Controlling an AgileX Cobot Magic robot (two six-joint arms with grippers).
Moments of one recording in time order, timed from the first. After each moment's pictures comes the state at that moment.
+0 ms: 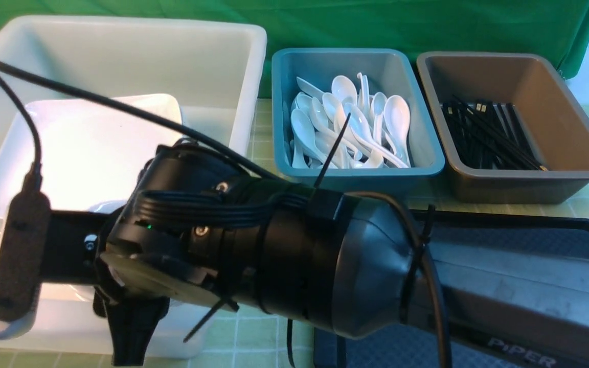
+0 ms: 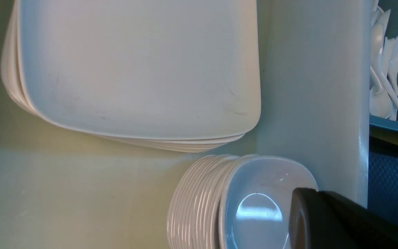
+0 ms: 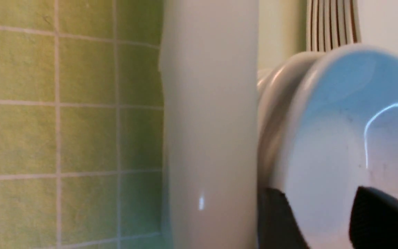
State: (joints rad) right arm 1.21 2.02 -1.81 -0.27 0.79 -0.28; left arm 0.45 1.28 -1.29 -0.59 1.21 0.26
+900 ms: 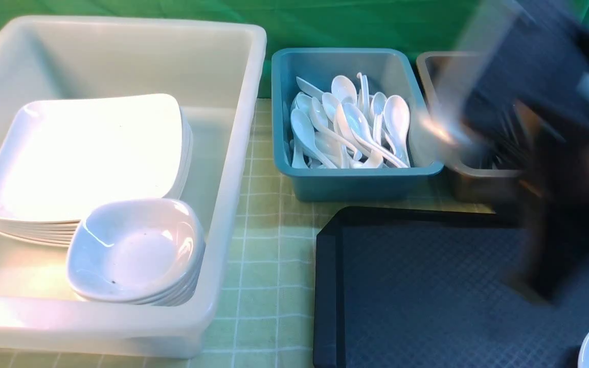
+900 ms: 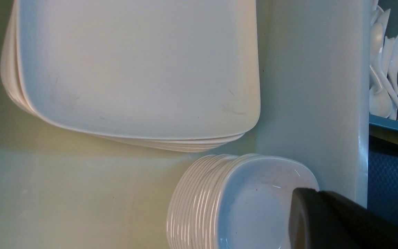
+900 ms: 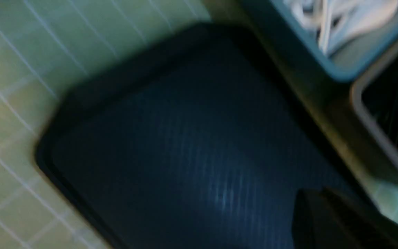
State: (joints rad) right arm 0.93 1.15 -1.20 -0.38 1.22 0.13; left arm 0.45 1.28 -1.29 -0.59 1.21 0.27
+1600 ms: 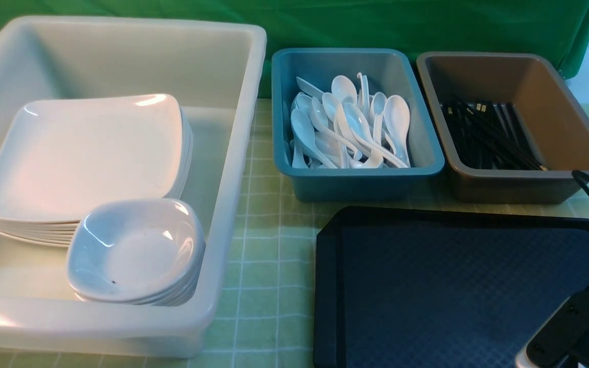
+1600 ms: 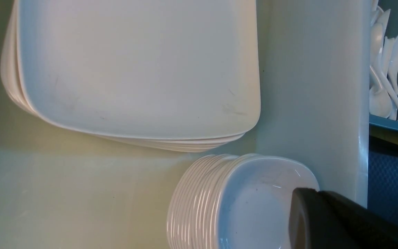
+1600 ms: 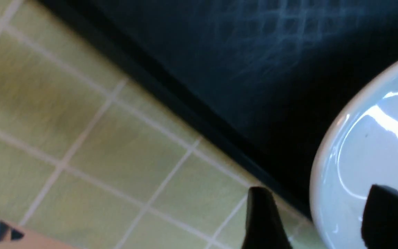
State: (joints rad) right arm 0.62 1.16 -0.53 -0.30 0.98 0.16; left arm 0.45 1.28 -1.29 -0.59 1.21 0.27
